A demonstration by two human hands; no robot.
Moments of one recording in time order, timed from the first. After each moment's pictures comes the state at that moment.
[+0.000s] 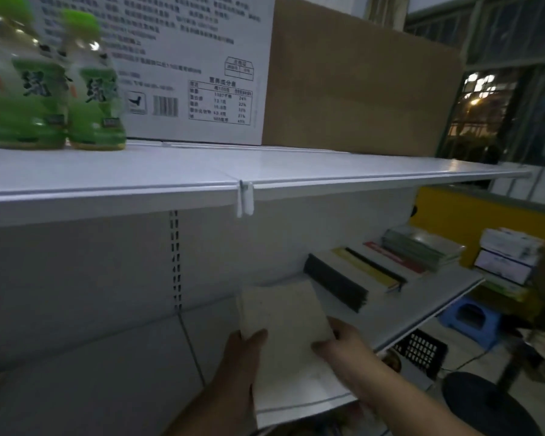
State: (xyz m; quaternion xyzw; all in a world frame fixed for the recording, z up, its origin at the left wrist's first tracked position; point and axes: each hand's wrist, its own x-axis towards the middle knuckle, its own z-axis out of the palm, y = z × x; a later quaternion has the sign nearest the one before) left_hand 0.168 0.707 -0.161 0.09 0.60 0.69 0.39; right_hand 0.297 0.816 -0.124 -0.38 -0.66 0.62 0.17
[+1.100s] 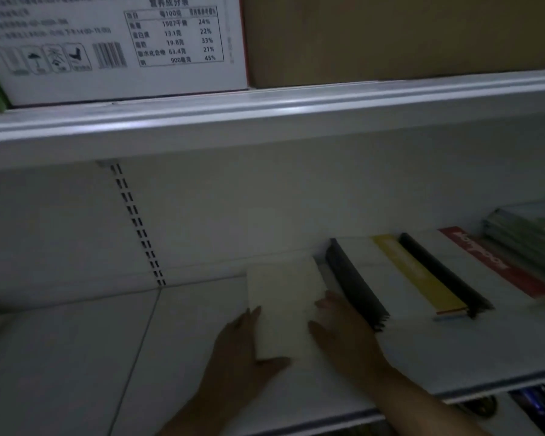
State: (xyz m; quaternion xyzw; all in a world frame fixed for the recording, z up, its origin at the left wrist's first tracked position) left_hand 0.188 0.827 -0.210 0.27 0.93 0.26 0.01; right_hand 0.261 1.012 -0.202 -0.15 -0.94 0.29 0.13
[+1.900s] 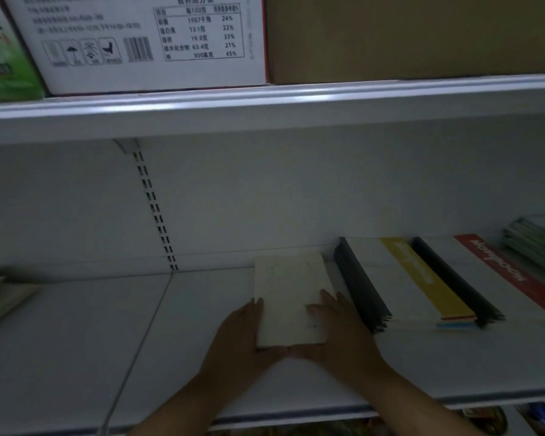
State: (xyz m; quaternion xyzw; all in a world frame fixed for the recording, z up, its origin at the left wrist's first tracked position) left_hand 0.195 0.828 -0.205 0.26 0.94 0.21 0.06; right_hand 0.266 1.013 -0.208 -0.11 -0.95 0.29 0.06
